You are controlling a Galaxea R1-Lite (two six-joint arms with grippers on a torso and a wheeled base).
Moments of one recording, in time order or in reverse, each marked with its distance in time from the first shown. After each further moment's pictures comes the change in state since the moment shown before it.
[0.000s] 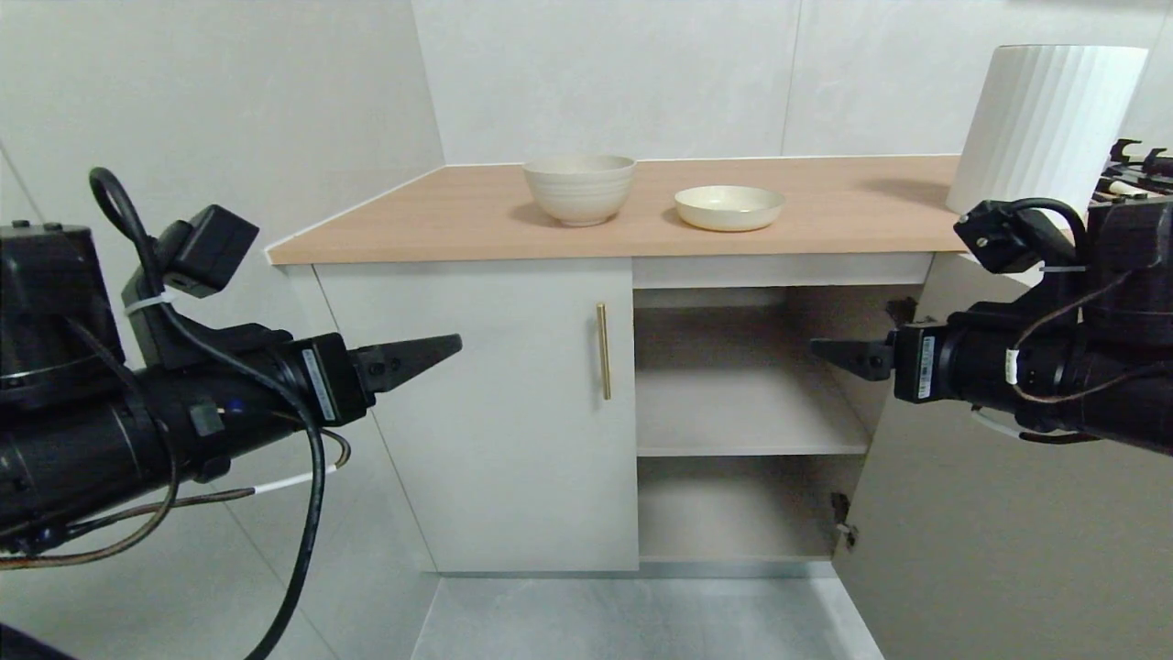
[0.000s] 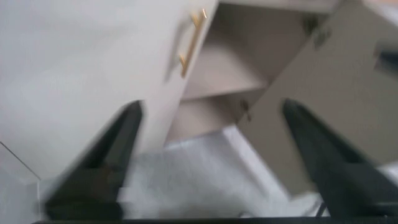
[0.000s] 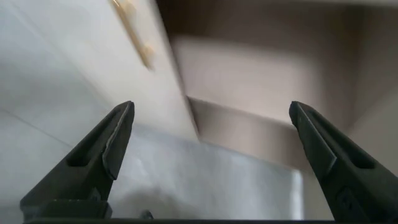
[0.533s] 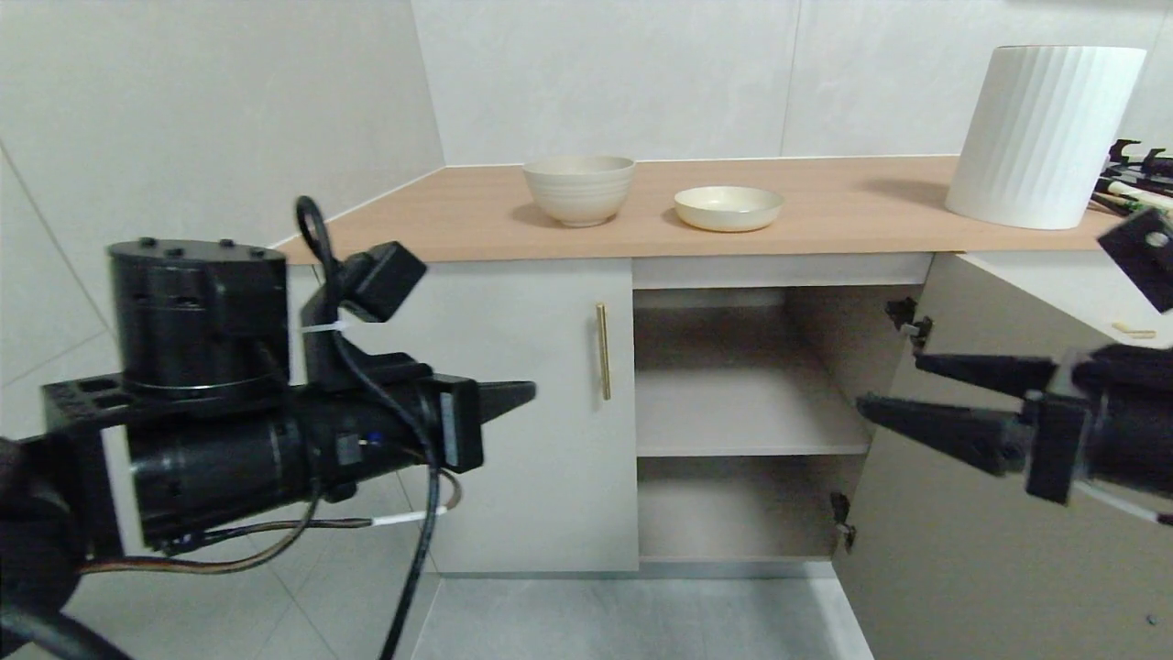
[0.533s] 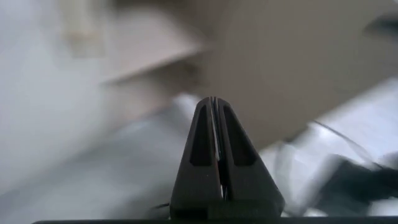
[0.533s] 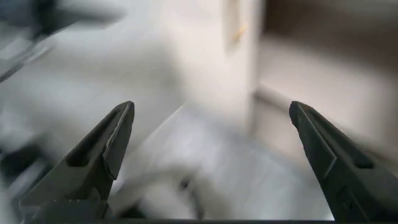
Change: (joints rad) left arm -0.204 0.114 -0.048 0.040 -0.015 0.060; right arm 0.040 -0.228 0.164 -0.028 0.251 -0.052
